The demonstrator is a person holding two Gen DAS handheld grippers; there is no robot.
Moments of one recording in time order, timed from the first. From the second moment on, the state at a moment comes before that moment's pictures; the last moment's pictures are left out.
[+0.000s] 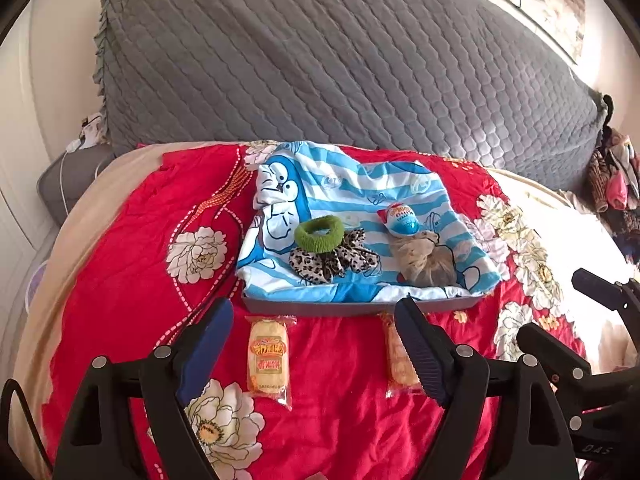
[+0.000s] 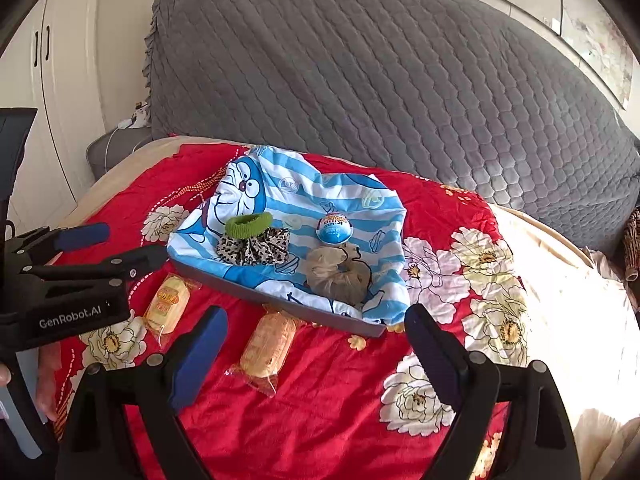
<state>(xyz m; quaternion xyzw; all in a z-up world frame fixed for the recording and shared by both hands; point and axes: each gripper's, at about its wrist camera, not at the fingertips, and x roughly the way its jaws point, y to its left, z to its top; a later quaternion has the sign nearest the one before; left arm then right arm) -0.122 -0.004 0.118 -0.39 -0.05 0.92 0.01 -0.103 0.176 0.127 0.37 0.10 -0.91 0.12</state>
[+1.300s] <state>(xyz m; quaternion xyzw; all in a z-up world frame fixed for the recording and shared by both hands) -0.046 -0.017 0.121 -0.38 -0.04 0.93 0.00 -0.032 0.162 0.131 0.34 0.10 -0.93 0.13</state>
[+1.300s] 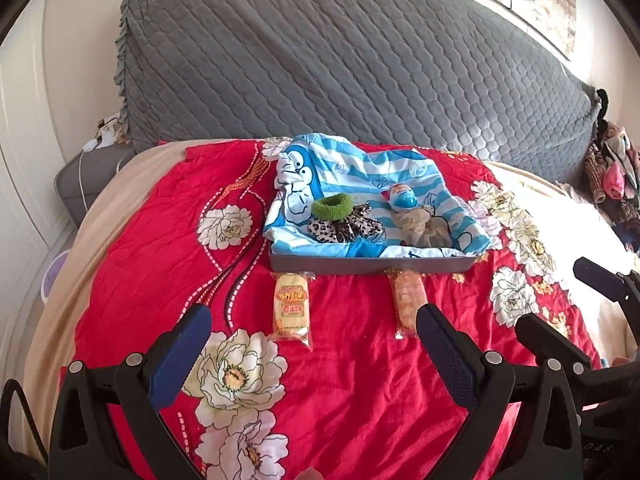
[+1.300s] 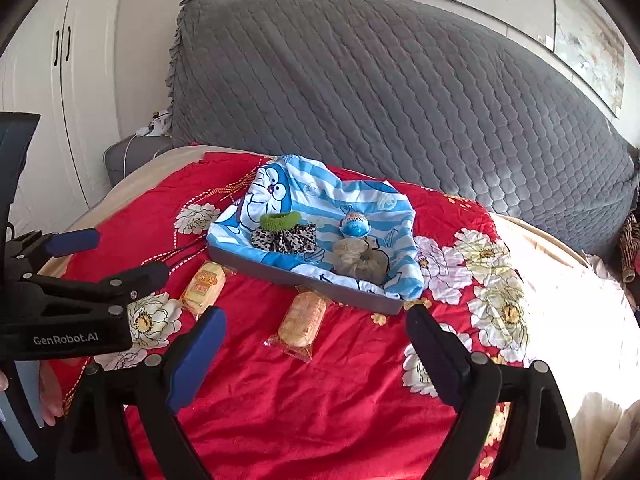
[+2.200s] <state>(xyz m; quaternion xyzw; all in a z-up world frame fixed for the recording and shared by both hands) -0.046 -0.034 0.069 -0.41 -0.04 0.91 0.01 -0.039 0.150 0.067 0.40 0.10 -0.90 0.10</state>
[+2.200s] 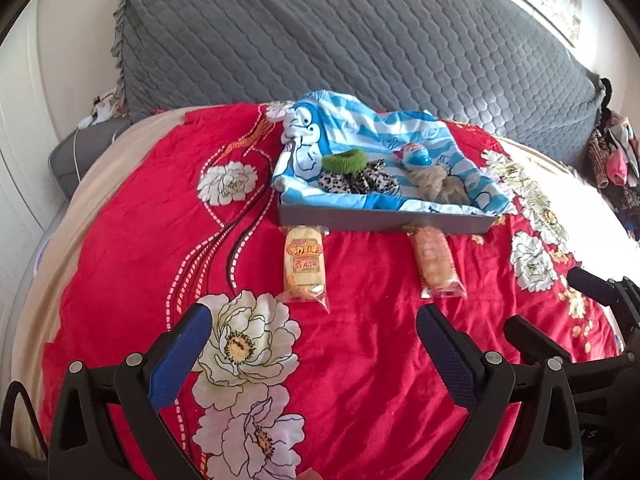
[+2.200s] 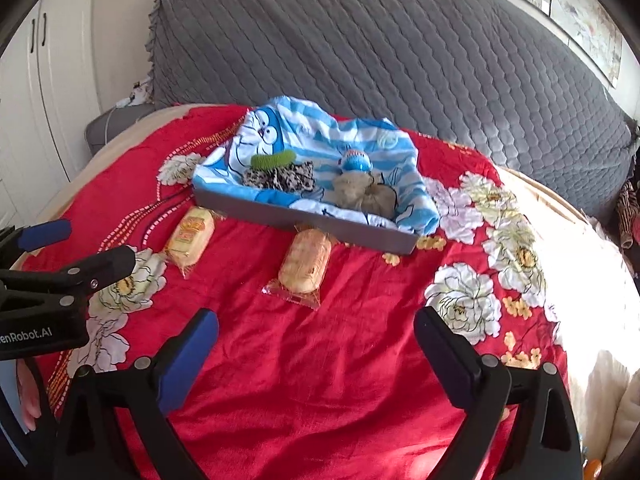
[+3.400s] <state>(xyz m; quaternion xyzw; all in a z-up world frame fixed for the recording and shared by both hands) -0.105 -0.041 0.015 -0.43 -0.05 0.90 -0.01 -0.108 0.143 0.021 0.43 0.10 -0.89 0.05</state>
